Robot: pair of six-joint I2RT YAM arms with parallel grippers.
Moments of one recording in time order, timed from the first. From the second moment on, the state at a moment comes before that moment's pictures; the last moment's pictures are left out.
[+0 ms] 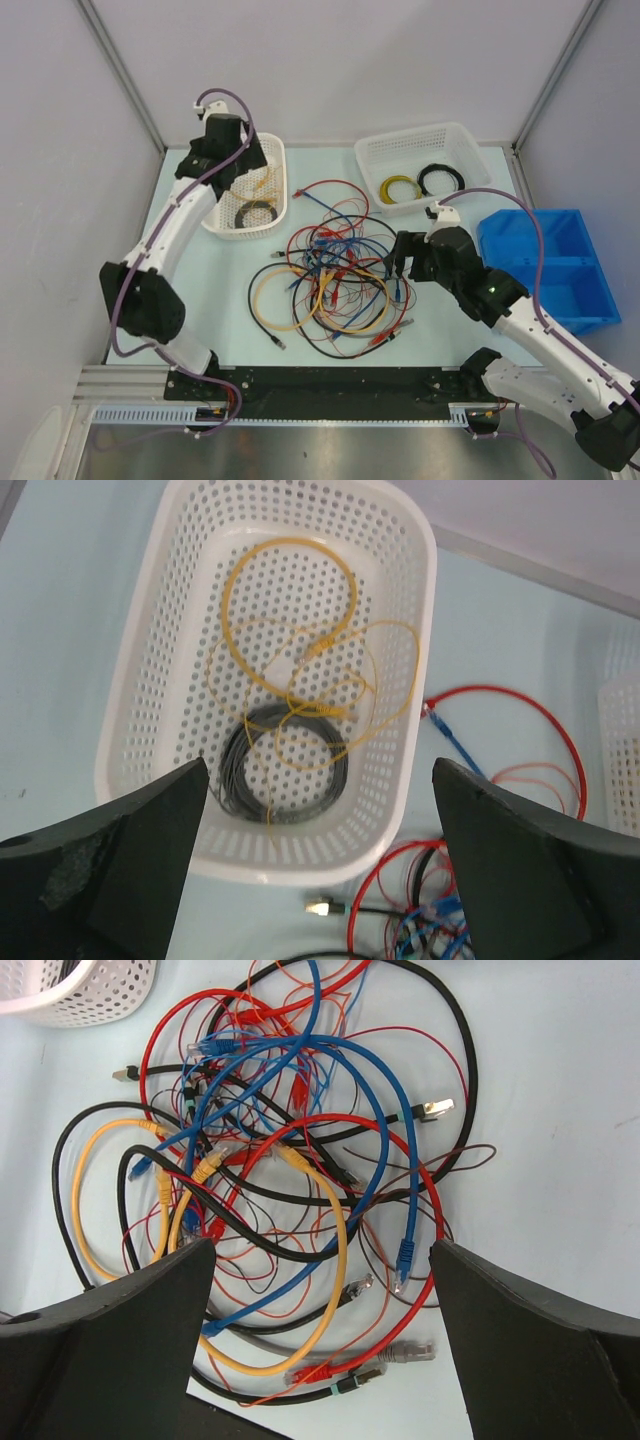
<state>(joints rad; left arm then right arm) -0.26 1.66 1.63 -0.57 -0.38 -0.42 0.66 0.87 0.80 -0.50 0.17 0.52</state>
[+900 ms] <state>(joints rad) -0.92 1.01 0.58 -0.28 -0.06 -0.61 0.75 0.83 0.80 -0.50 0.22 0.61</state>
